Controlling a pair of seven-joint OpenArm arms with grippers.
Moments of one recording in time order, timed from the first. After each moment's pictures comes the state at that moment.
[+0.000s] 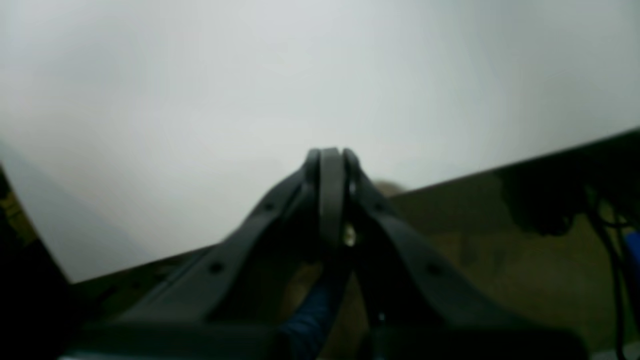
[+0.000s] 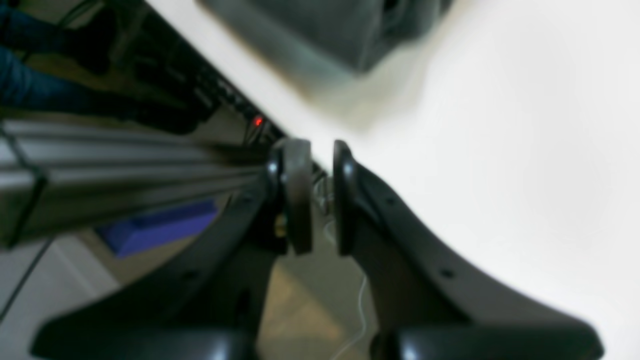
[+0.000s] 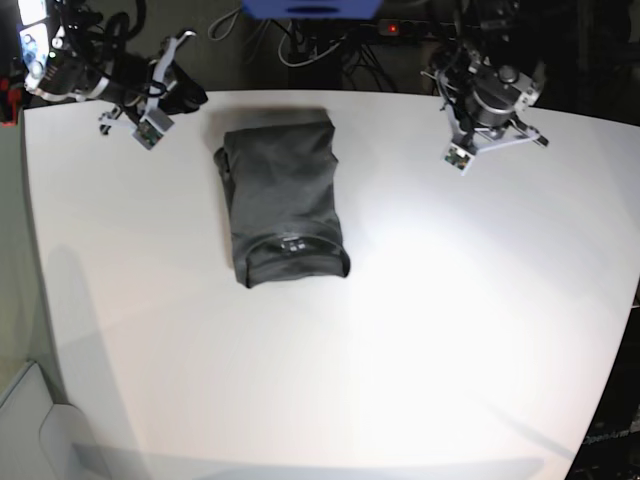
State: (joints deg) left arm 24.2 4.9 -12.1 116.1 22.0 -39.1 57.3; right arm -33.6 24.5 8.0 115.3 33.5 39.5 -52.3
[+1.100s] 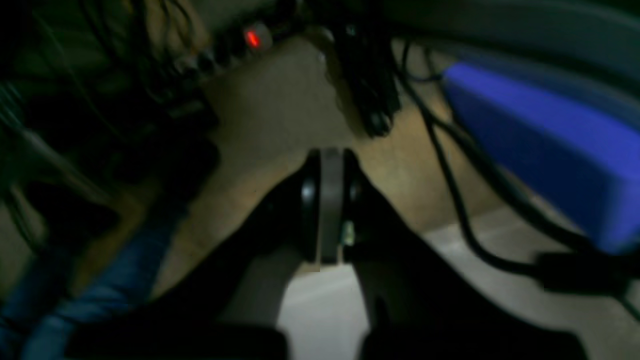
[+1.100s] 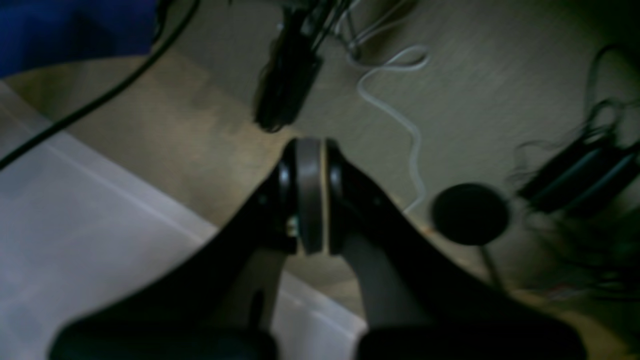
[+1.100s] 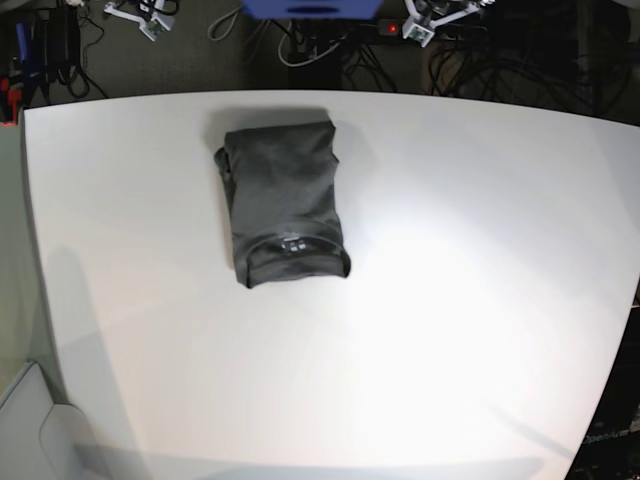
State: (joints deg) left arm 38.3 5.7 -15.4 87.7 14.5 -37.6 40.3; right arm -43.6 17.2 8.3 84.3 7.7 39.5 -32.1
